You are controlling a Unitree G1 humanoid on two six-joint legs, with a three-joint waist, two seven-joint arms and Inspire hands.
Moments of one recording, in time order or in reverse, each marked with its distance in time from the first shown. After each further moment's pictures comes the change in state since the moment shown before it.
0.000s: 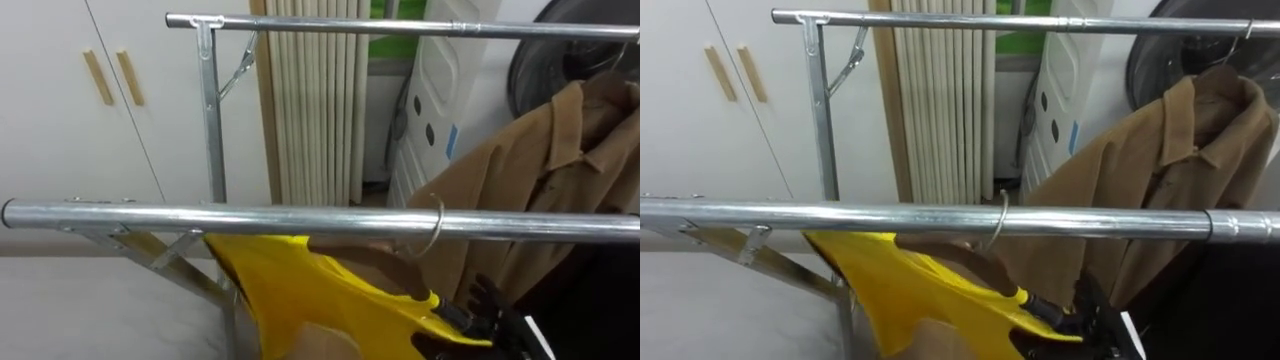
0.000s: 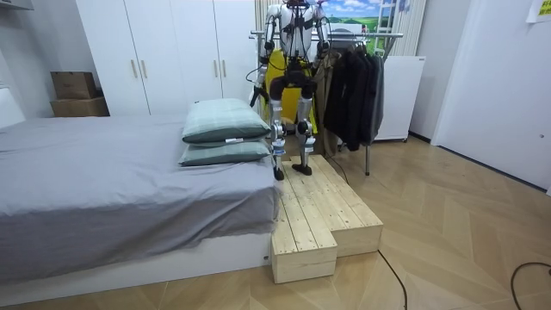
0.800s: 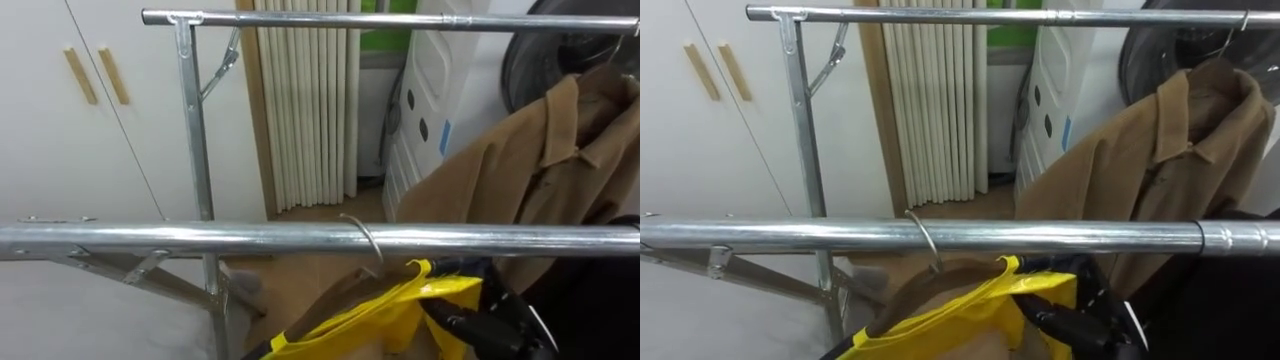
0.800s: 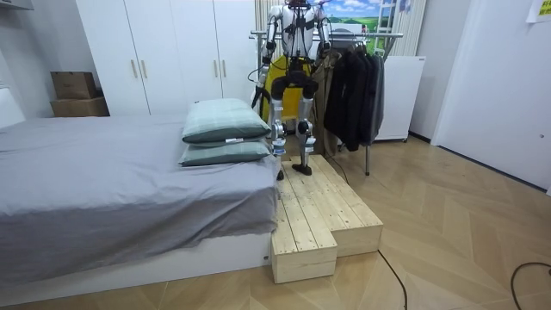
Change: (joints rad) left arm 0.019 0.002 -0.006 0.003 0.001 -0.015 0.005; right arm 0.003 0.004 -0.007 -0.061 0.238 -0.010 0.053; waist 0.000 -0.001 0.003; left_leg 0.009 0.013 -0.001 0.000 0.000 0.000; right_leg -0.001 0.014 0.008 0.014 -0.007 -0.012
